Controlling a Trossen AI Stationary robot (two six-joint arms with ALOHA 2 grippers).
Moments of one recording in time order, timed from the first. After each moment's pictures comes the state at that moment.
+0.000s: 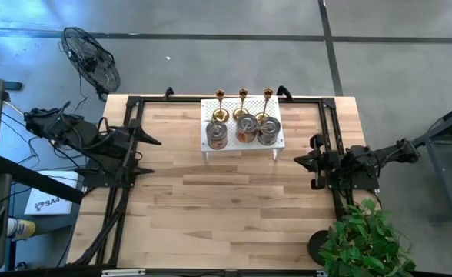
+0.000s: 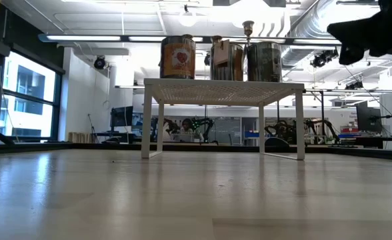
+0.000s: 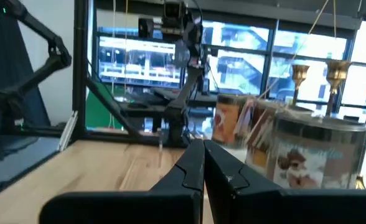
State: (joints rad) left arm -0.45 0.67 1.13 -0.74 -0.33 -0.14; right arm 0.26 0.00 0.01 0.22 0.28 -0.15
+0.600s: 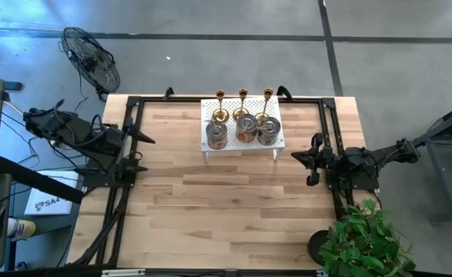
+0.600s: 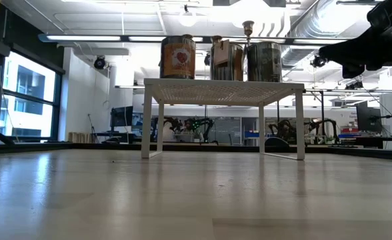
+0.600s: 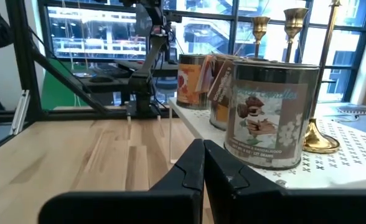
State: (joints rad) left arm -0.45 0.61 1.13 -0.81 -0.32 -0.15; right arm 0.26 0.01 0.01 0.09 0.46 -0.06
